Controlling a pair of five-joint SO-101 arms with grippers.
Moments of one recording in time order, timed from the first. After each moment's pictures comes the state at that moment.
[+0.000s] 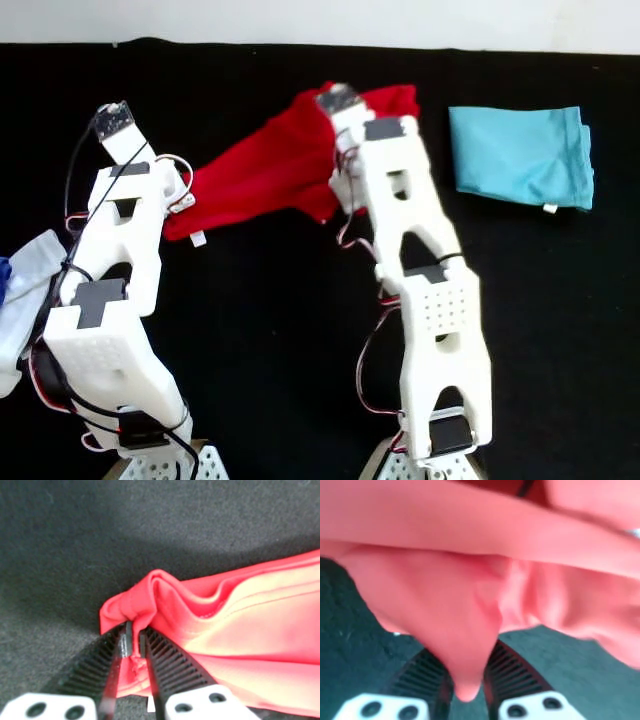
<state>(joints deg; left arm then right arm) -15.0 23.6 10.0 37.9 -5.6 -16.3 46.2 -45.4 84.4 17.8</state>
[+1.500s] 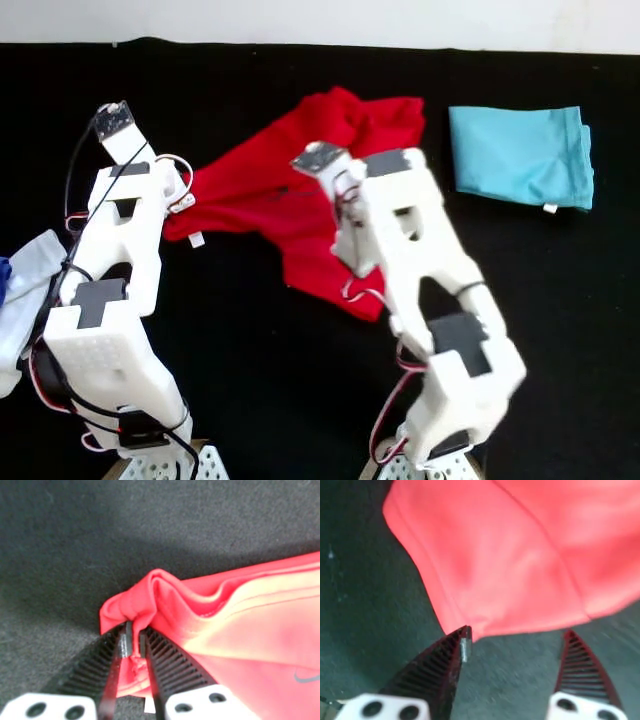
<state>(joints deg) -15.0 23.6 10.0 37.9 -5.6 -22.8 14.5 1.5 83.9 29.8</state>
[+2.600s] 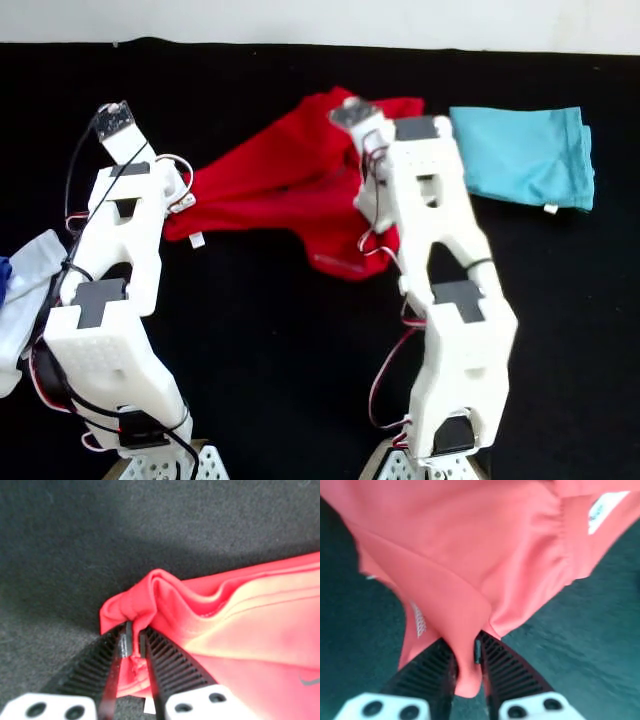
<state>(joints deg) -15.0 23.6 10.0 37.9 -5.6 -14.2 25.1 -23.9 89.2 29.0</state>
